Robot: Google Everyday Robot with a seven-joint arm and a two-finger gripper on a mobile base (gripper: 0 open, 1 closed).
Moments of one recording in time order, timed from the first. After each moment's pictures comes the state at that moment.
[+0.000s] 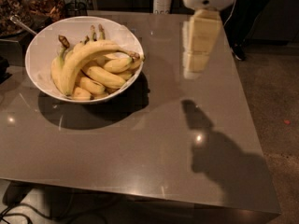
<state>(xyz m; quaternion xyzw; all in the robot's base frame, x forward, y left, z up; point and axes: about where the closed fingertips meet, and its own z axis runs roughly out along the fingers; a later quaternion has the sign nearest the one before) 0.500 -0.076 1.033 -0.72 0.67 -0.06 0.18</state>
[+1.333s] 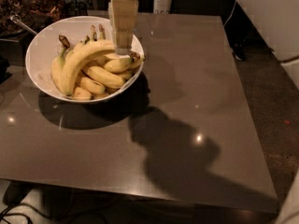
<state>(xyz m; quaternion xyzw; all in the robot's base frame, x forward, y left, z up) 0.568 0.057 1.043 -0.76 0.61 -0.05 0.21</state>
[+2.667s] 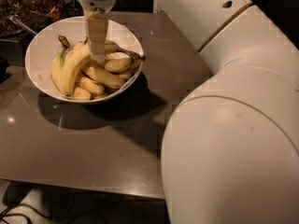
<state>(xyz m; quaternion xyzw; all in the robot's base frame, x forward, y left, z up) 0.619 0.128 0.980 -0.78 0.60 0.02 0.16</state>
